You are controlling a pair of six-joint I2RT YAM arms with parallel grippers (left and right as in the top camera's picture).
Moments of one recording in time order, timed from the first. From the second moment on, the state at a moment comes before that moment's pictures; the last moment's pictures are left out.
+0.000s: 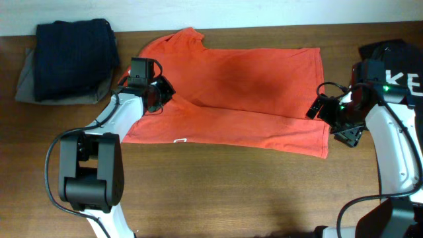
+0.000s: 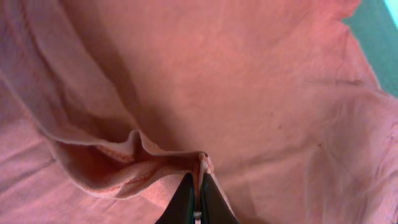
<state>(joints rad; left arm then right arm) -0.14 1.99 1.32 -0.31 0.20 -0.74 -0.19 1.55 1.34 -1.18 -0.19 0.47</state>
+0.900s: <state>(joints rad) -0.10 1.95 1.32 -0.28 0.20 -0.45 -0.19 1.55 1.33 -1.17 -0.19 0.47</state>
